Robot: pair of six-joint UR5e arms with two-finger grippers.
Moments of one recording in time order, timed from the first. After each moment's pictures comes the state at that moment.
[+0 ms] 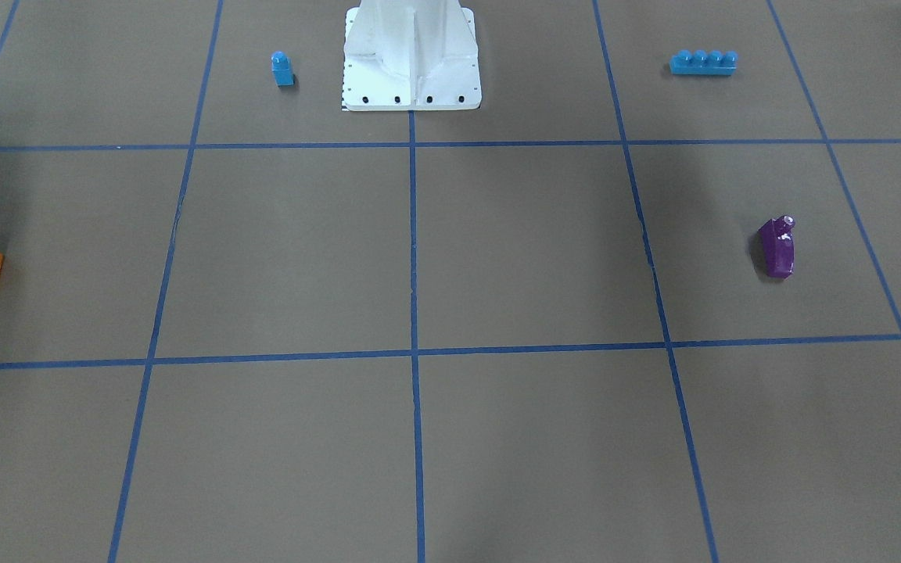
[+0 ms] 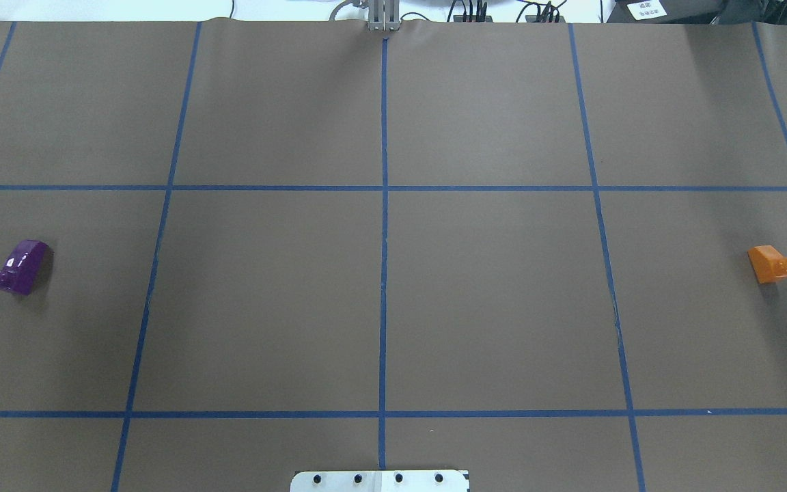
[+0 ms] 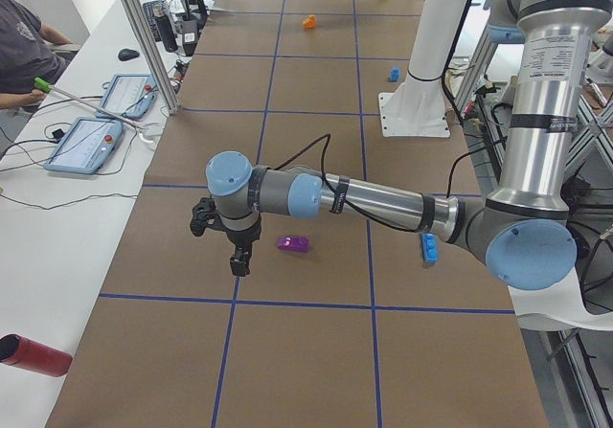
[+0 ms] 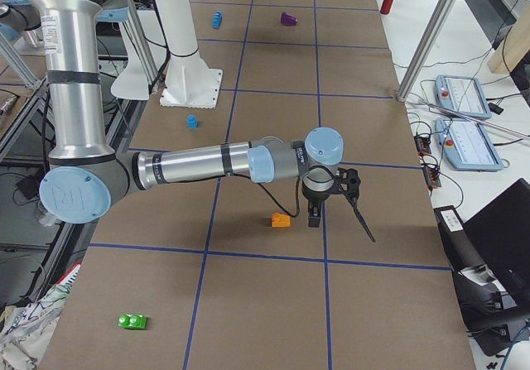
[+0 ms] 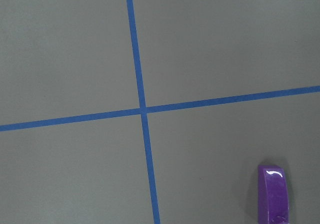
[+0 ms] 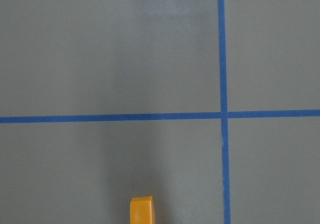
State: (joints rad) left arm -1.51 -1.65 -1.68 -1.49 -2.34 0.01; right arm 1.48 -1.53 1.70 -1.56 2.37 0.23
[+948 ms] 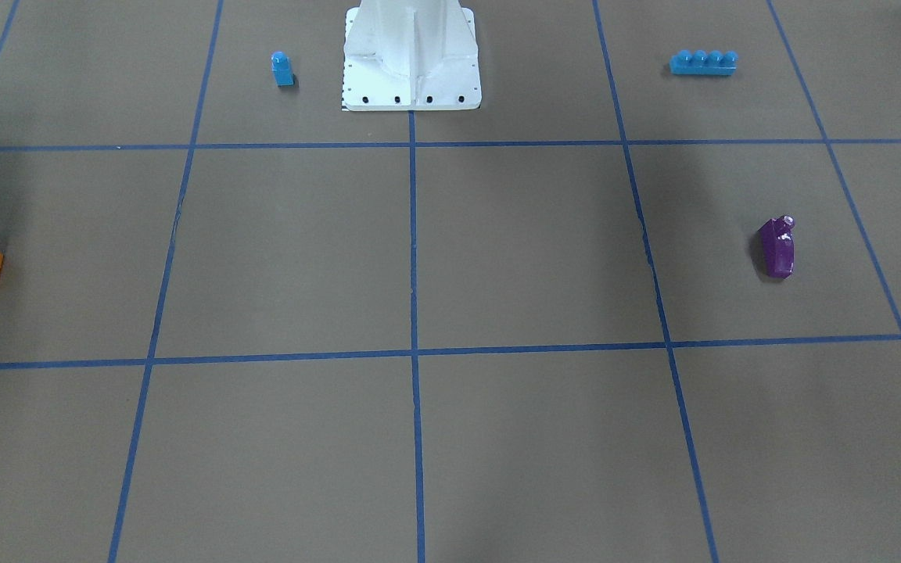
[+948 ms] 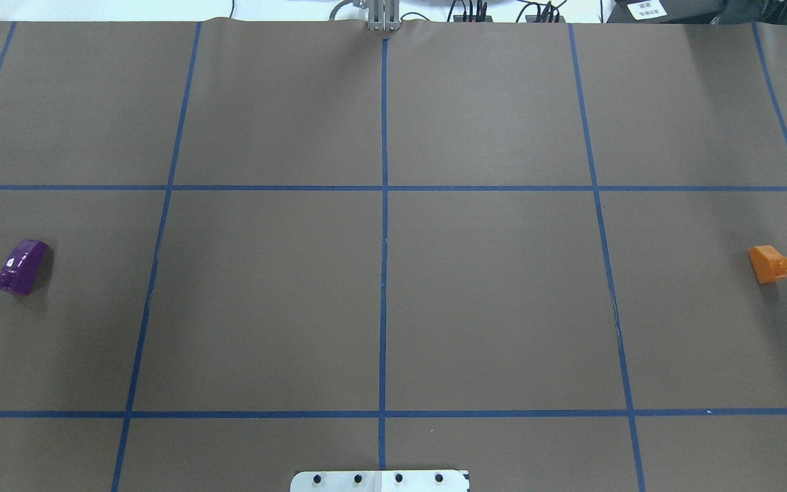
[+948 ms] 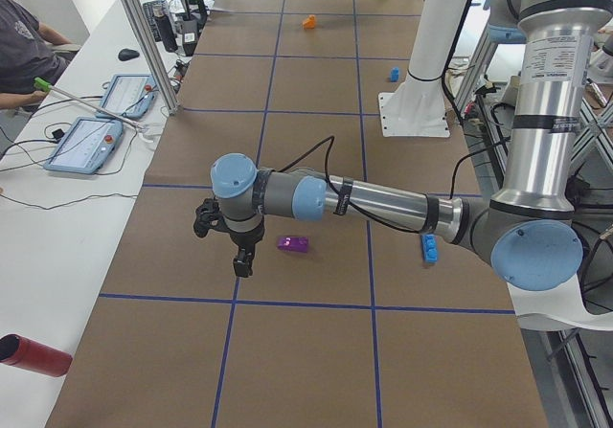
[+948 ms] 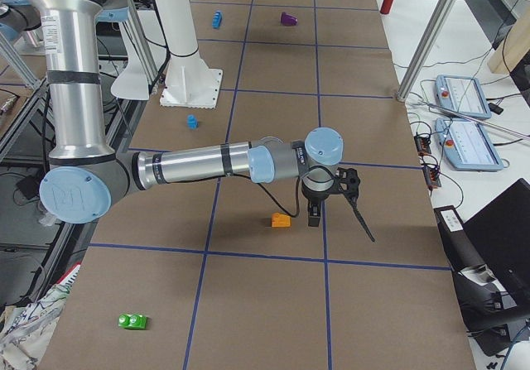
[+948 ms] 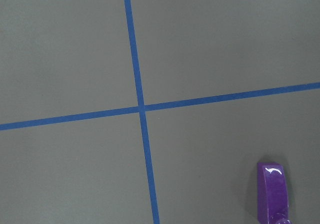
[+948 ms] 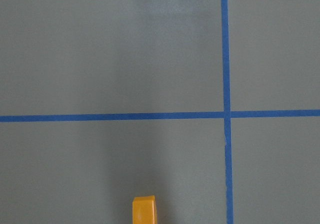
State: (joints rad) left arm -1.51 -1.62 -1.70 -1.50 -2.35 0.01; right arm 1.48 -1.53 1.70 -1.56 2.38 0.23
